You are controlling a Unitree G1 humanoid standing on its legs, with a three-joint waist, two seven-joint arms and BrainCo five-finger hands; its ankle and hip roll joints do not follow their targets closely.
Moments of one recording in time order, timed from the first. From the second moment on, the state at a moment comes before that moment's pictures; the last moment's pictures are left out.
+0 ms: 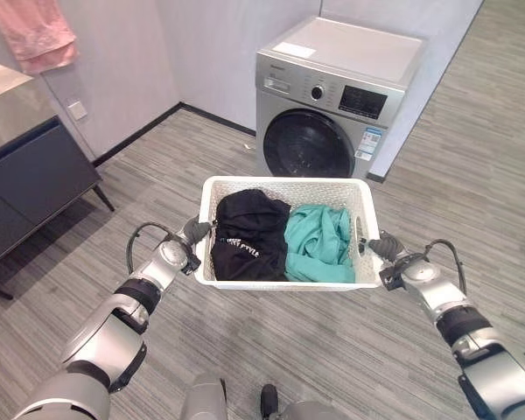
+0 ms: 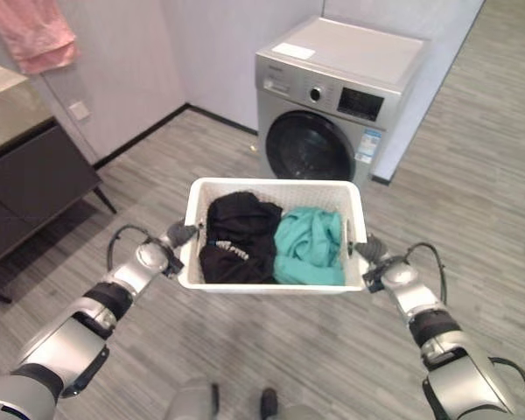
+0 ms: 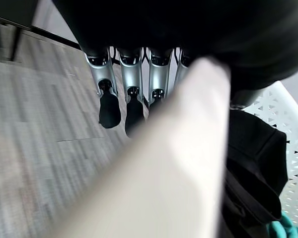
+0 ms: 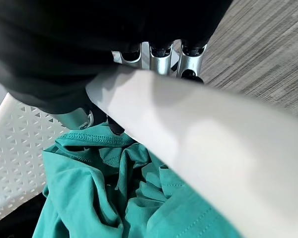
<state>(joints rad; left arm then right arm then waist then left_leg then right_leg) -0.78 0.47 -0.63 0.94 -0.12 0.03 0.04 -0.54 -0.61 0.42 0.71 0.28 0.13 0.01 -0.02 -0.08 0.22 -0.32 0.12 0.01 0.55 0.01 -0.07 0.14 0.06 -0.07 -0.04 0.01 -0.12</state>
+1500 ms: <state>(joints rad) -0.58 0.41 -0.46 0.77 -0.14 0.02 0.10 -0.43 -0.54 0.34 0.73 0.18 0.10 -0.03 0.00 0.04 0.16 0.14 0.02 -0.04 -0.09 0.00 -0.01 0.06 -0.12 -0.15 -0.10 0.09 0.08</state>
